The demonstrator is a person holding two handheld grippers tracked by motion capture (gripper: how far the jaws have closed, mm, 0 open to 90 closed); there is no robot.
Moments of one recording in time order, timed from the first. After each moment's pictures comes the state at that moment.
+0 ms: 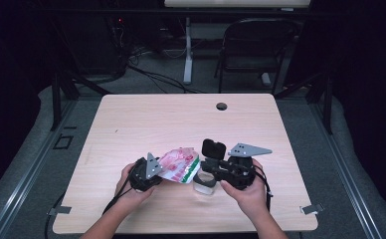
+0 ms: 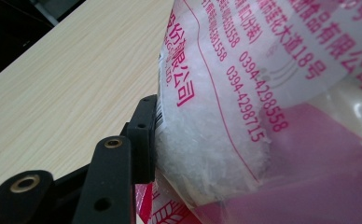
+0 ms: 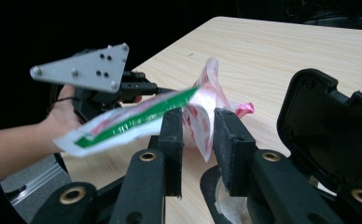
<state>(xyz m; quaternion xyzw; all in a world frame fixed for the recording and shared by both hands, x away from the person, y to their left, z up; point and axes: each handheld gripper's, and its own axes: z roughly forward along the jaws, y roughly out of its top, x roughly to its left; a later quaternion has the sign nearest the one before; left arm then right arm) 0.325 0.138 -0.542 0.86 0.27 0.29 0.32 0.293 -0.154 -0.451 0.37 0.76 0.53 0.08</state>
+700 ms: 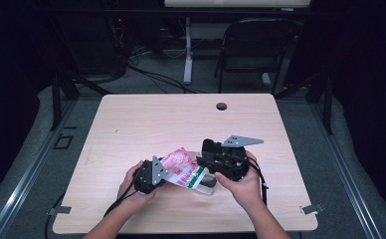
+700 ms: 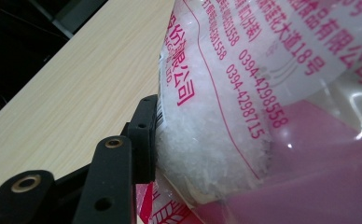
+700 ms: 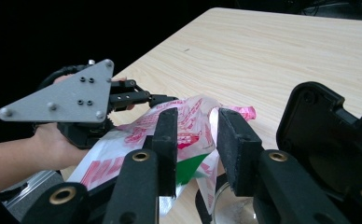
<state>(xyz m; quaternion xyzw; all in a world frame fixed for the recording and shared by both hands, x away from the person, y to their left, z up) 0.318 0.125 -0.542 0.86 0.24 0.33 0.30 0.313 -0.142 -0.448 0.38 0.77 0.51 0.07</state>
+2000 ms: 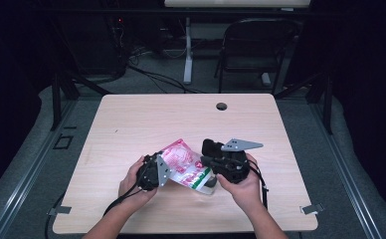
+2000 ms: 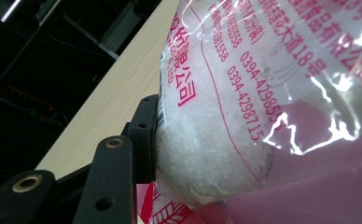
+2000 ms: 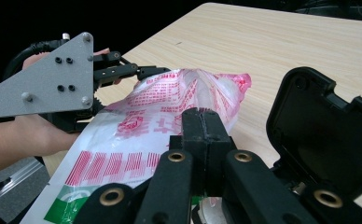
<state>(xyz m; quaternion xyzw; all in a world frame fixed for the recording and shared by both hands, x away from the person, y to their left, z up) 0.318 0.114 -0.535 0.84 0.21 0.43 0.27 0.308 -0.144 -0.456 0.38 0.77 0.50 0.09</state>
